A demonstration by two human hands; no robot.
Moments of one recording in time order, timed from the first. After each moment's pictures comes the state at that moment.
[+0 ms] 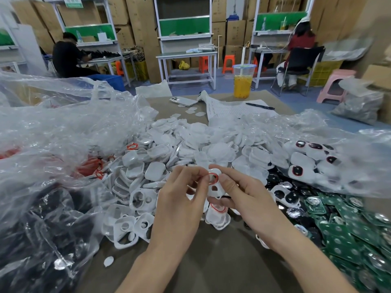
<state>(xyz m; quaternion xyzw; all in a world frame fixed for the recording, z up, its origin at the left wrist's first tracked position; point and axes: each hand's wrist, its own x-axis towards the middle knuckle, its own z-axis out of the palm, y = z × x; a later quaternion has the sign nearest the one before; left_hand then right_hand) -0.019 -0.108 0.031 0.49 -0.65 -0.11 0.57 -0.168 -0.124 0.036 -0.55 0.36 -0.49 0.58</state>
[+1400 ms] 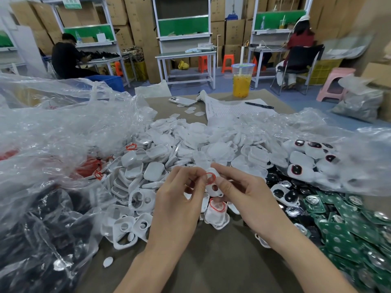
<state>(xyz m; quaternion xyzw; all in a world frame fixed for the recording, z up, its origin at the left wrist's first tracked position) -0.018 -0.110 0.028 0.51 -0.64 -0.12 0.56 -0.171 -0.126 0.034 -0.60 0.40 -0.50 0.48</state>
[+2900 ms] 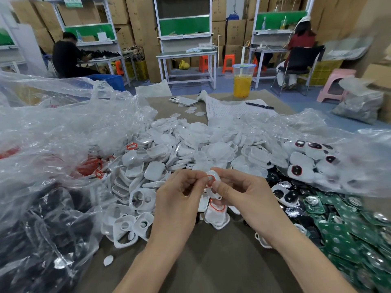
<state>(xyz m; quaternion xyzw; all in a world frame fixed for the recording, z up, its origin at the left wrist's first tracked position) -0.018 -0.112 0.028 0.53 -0.56 -0.27 0.58 -0.171 -0.123 0.039 -0.54 0.40 -0.49 0.56</state>
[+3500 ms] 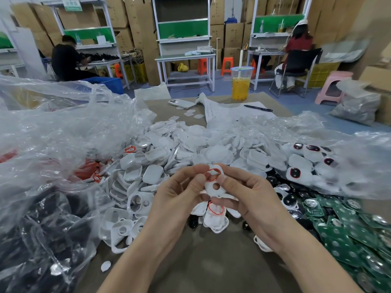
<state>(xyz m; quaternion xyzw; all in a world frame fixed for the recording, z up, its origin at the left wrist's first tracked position) -0.011 -0.112 0.043 0.36 -0.45 -0.56 0.59 -0.175 -0.125 0.048 -0.44 0.31 -0.52 0.66</state>
